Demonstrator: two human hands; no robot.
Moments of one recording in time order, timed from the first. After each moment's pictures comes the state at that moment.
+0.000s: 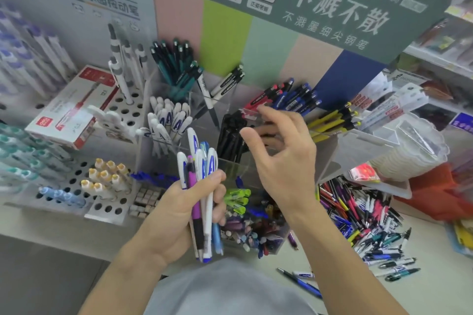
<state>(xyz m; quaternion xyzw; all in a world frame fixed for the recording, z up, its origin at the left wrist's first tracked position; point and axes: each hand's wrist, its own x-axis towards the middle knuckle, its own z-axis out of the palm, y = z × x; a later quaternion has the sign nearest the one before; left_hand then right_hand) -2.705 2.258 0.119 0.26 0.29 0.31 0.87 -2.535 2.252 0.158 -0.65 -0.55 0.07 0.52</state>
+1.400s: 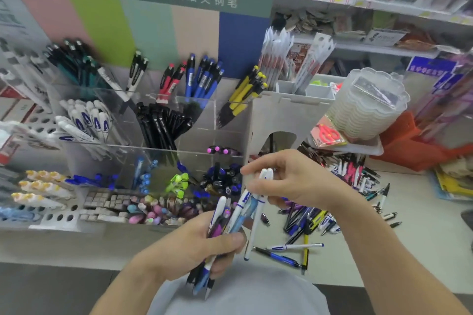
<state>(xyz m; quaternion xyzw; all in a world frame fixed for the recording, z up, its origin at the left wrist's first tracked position) -2.628 2.185 0.093 0.49 0.23 -0.01 0.84 -2.393 2.141 0.167 -0.65 -0.49 0.52 0.25</state>
